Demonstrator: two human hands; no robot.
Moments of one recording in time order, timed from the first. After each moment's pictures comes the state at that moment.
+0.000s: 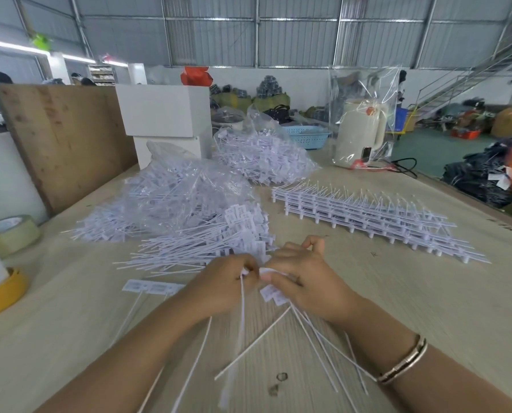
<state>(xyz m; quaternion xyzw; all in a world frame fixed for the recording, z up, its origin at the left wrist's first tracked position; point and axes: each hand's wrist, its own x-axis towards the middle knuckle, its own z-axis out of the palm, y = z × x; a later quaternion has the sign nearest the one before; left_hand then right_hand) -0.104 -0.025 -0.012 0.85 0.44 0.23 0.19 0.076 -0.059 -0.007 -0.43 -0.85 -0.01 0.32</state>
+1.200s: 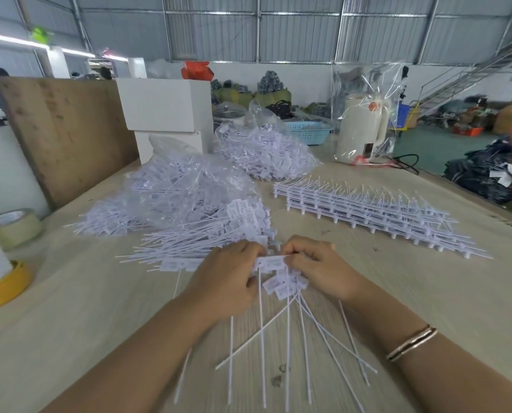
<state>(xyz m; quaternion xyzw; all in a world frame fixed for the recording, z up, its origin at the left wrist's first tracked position) -0.098 -0.038 -0.006 0.88 0.44 0.20 -0.01 0.088 -0.049 -0.004 -0.50 -0.73 0.28 0.38</state>
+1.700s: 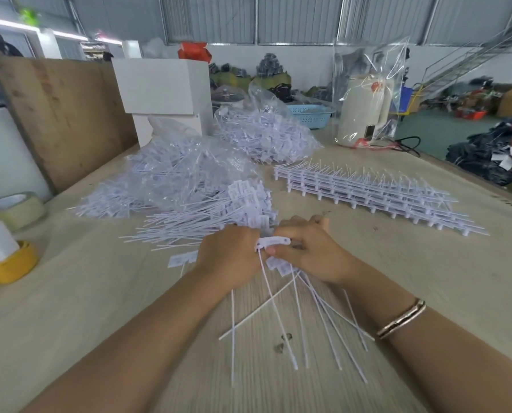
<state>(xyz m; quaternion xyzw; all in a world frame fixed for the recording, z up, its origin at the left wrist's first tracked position) -0.085 -0.032 -0.010 0.83 0.53 0.18 -0.02 0.079 -0.057 -0.005 -0.46 -0.82 0.11 0.32</state>
